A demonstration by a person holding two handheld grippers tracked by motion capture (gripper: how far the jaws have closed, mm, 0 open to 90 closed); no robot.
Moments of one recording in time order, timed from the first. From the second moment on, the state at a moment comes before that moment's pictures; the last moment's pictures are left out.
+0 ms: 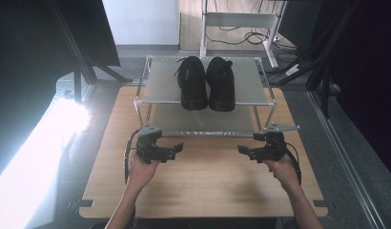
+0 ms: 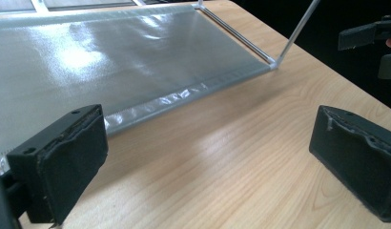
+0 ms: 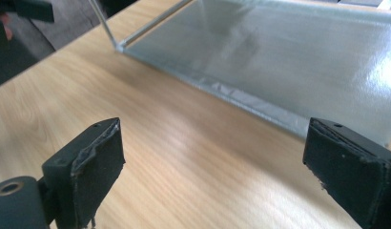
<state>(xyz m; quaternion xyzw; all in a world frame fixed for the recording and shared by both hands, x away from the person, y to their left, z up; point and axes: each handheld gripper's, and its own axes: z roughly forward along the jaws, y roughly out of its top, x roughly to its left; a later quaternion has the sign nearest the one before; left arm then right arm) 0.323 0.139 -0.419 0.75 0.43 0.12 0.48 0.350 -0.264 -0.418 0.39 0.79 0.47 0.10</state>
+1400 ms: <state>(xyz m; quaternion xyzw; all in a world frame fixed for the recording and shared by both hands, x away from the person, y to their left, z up) 0.260 0.143 -0.501 0.80 0.44 0.14 0.38 0.296 -0.265 -0.494 0.40 0.82 0.39 0.13</state>
